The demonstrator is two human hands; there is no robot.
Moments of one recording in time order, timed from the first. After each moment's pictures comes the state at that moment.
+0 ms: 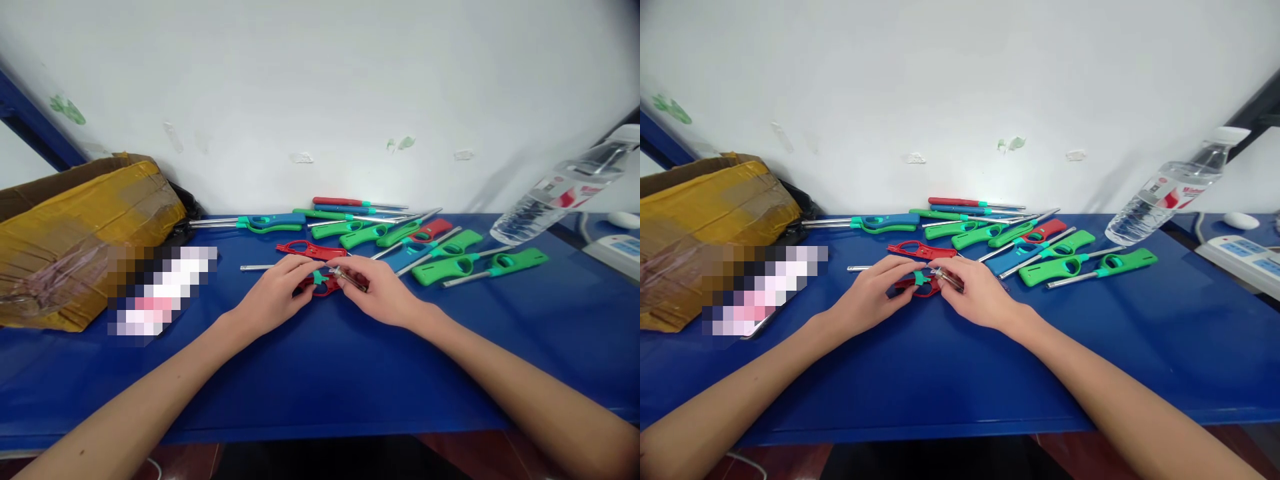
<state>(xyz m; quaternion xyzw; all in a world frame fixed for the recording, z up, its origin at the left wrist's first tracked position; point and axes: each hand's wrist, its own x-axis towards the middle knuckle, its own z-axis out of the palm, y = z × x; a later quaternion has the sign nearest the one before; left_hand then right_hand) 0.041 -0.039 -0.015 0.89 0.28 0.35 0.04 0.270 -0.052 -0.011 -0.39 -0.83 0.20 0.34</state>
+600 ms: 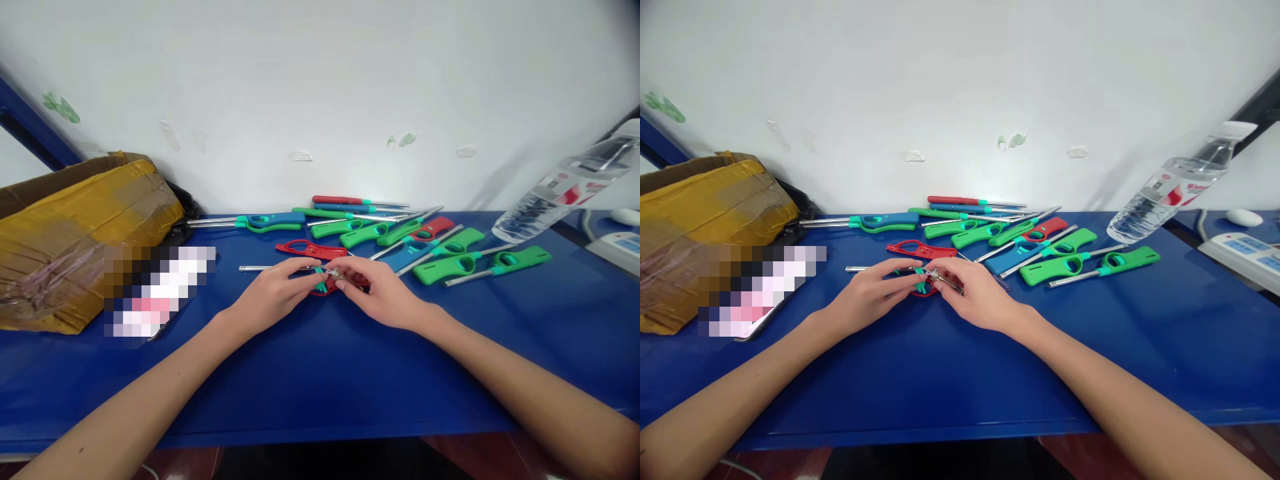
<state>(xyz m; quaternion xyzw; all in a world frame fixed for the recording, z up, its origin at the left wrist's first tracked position) 0.031 -0.033 -0.020 0.91 0.22 0.34 0.00 0.270 -0.055 -0.007 -0.37 -0.82 0.26 0.34</state>
